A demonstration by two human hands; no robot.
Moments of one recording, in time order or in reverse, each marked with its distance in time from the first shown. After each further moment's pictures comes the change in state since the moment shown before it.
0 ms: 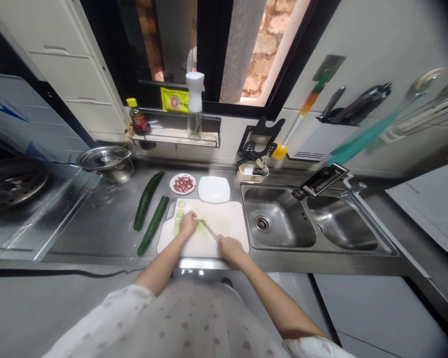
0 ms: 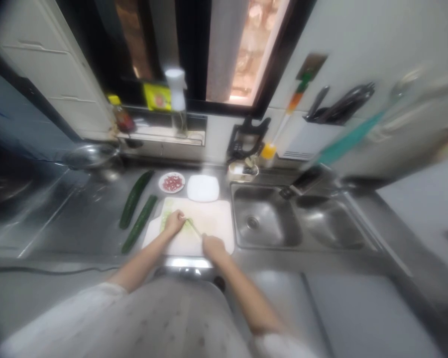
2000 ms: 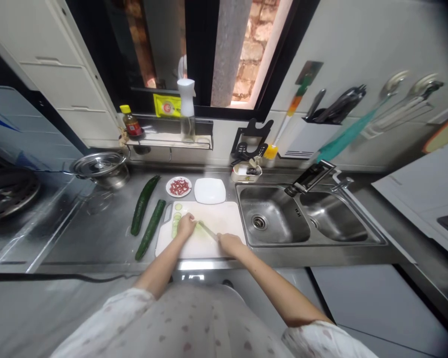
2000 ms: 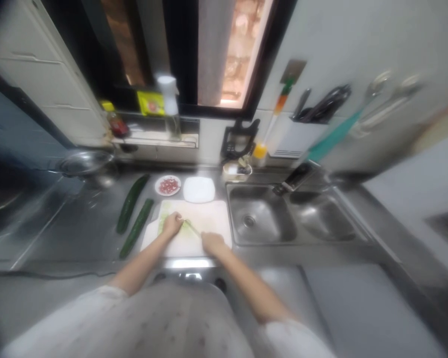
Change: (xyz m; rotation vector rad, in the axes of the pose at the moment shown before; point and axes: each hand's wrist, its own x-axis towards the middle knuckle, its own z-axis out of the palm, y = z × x) left_hand -0.002 0.001 -0.001 0.029 -0.003 0.013; right_hand -0.004 0.003 -0.017 -0.017 -0.018 -0.023
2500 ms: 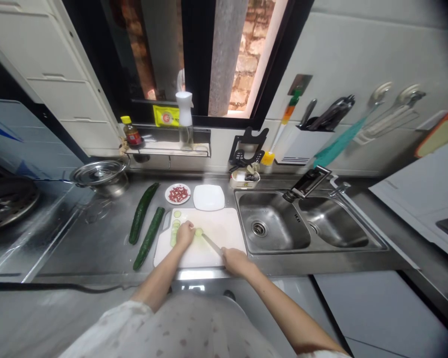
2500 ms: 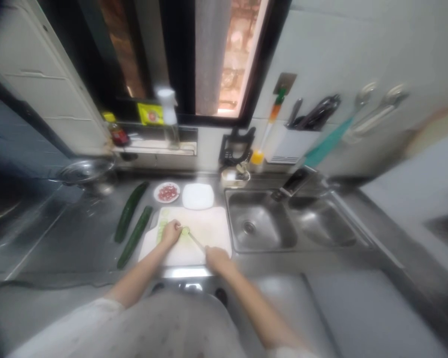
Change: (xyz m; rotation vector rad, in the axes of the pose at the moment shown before) left_hand -0.004 0.001 0.001 -0.007 0.013 0.025; right_hand -0.023 0.013 0.022 0.051 0.037 0.045
